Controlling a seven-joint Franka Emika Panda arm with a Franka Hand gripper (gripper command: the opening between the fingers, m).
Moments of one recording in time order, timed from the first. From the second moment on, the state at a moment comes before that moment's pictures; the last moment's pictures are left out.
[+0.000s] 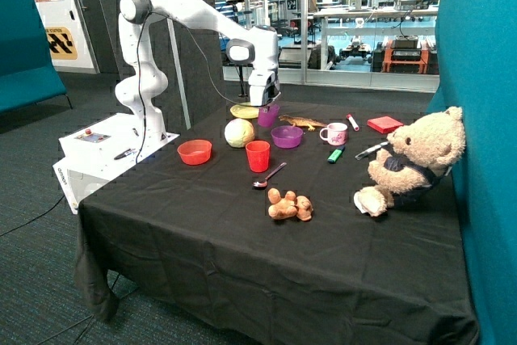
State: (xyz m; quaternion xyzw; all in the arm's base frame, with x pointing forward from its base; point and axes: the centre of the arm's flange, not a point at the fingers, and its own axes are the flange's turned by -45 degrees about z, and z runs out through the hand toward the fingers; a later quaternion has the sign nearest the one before) arm 0.558 0.049 0.390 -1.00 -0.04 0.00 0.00
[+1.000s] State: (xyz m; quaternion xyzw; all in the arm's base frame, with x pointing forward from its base) arm 0.608 0.050 0.403 -1.00 -0.03 0.00 0.00
